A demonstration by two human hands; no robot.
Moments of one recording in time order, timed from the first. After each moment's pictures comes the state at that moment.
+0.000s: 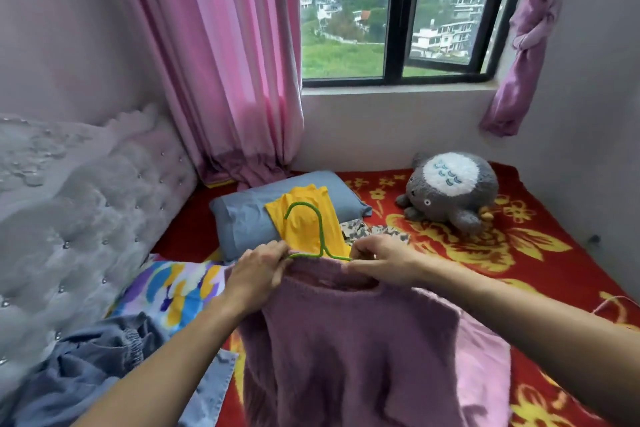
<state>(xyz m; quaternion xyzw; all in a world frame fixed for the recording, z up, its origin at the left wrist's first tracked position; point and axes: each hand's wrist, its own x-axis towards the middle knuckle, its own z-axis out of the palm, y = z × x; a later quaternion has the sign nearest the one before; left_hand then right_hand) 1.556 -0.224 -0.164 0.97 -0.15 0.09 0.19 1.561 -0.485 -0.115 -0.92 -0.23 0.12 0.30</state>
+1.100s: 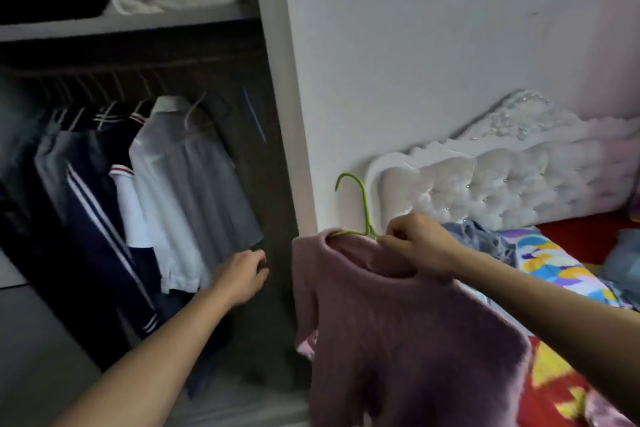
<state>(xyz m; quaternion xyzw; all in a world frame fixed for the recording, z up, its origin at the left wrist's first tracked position) 0.723 -0.195 -0.098 0.80 0.59 0.10 0.03 1.039 -0.287 -0.030 -0.63 -0.73 0.08 0.24</state>
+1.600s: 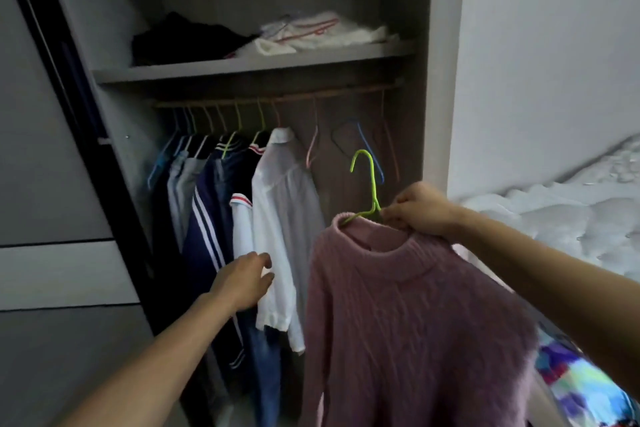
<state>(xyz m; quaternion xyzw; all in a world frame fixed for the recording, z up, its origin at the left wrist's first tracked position) 0.491 -0.123 -0.033 0.76 0.63 0.13 -0.02 0.806 -0.153 0.076 -0.61 -0.68 0.26 0.33</state>
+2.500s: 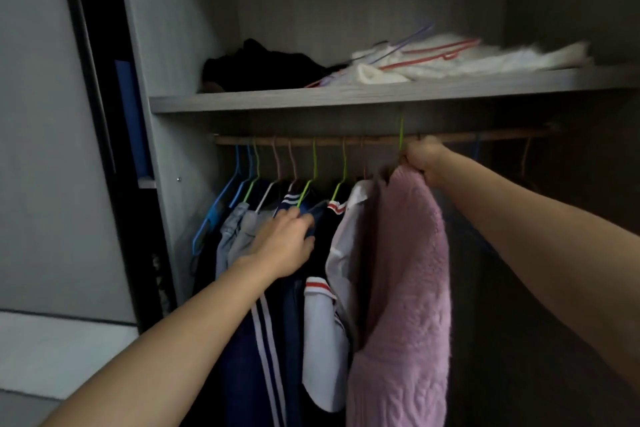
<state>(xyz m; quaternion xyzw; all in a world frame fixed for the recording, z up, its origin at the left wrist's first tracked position) 0.384 0.111 0.086 0.75 0.60 0.20 -0.18 0.620 0.176 0.199 -0.56 -0.56 0.31 0.53</state>
